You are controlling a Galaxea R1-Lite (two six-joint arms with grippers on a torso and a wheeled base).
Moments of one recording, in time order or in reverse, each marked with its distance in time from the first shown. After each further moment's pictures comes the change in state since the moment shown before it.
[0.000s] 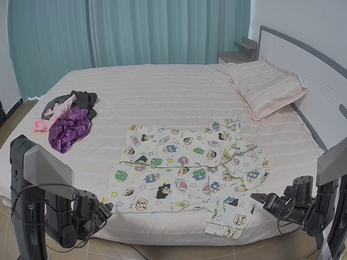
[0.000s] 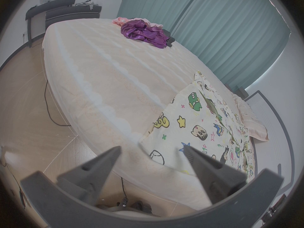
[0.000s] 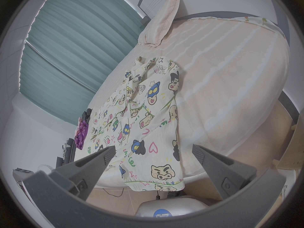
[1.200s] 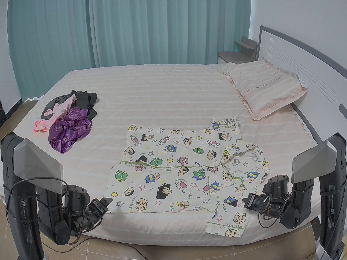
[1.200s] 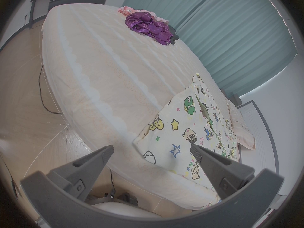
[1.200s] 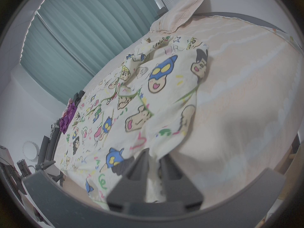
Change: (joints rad) left arm 0.075 -0.051 0.019 -0.002 -0.167 -0.058; right arm 0.017 0.240 -0.330 0.140 -0.021 -0.191
